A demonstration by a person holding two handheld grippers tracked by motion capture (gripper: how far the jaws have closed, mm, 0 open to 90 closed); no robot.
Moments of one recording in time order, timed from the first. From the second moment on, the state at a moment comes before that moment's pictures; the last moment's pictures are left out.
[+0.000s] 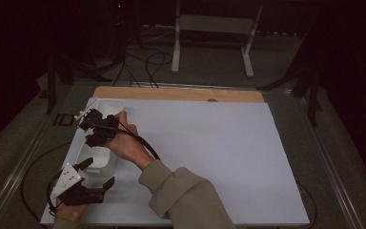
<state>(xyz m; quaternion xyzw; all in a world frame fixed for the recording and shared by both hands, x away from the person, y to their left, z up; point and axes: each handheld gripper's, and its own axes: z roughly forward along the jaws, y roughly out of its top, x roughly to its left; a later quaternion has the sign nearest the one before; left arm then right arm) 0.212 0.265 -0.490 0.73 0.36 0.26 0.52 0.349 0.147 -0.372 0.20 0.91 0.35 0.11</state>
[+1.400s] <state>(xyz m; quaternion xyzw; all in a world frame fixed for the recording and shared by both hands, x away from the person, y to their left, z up) 0.212 0.266 -0.490 0.73 0.36 0.26 0.52 0.357 0.127 -0.373 0.23 0.90 0.36 0.09</state>
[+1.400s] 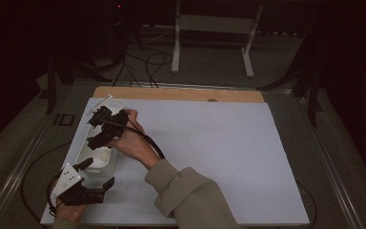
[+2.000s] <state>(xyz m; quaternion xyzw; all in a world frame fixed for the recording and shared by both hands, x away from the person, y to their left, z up) 0.212 0.264 -0.491 0.73 0.36 0.26 0.52 0.357 0.094 -0.368 0.23 0.89 0.37 0.10</state>
